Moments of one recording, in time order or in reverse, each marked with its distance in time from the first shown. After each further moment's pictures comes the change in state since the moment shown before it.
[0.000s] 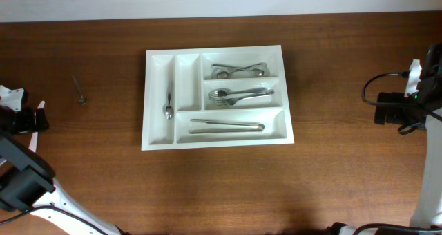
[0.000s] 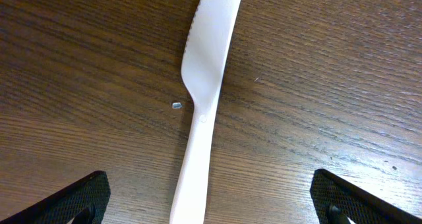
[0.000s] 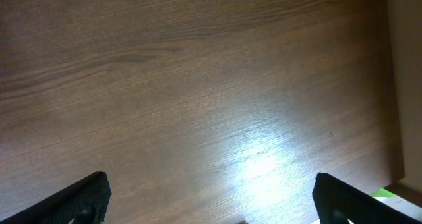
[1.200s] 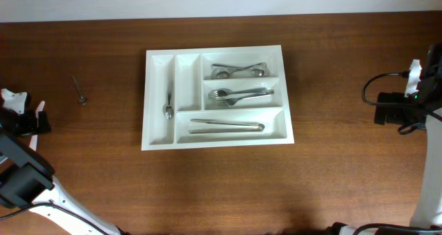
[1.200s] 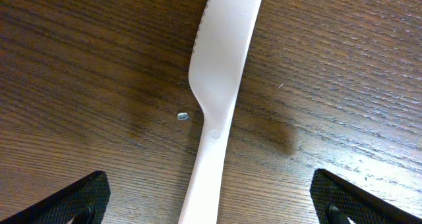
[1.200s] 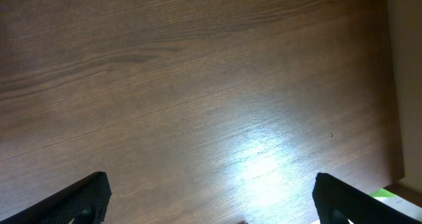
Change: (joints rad) left arm 0.000 0.045 0.000 0.029 -0.031 0.000; right arm 0.000 0.000 0.000 0.000 0.000 0.000
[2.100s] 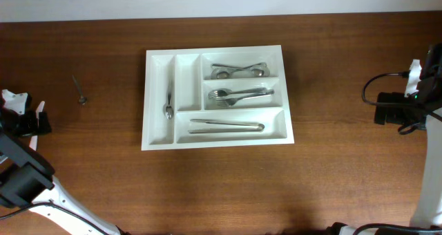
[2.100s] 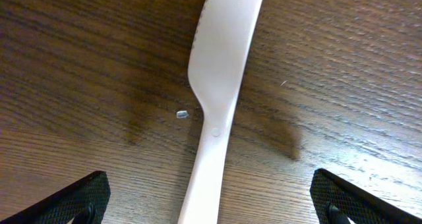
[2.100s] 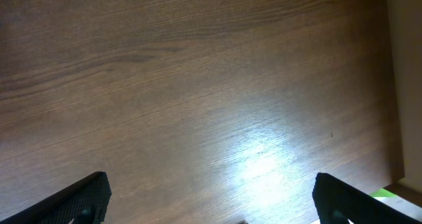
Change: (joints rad) left arm 0.000 0.005 0.000 -0.004 -0.012 0.000; right arm 0.000 0.000 0.000 0.000 0.000 0.000
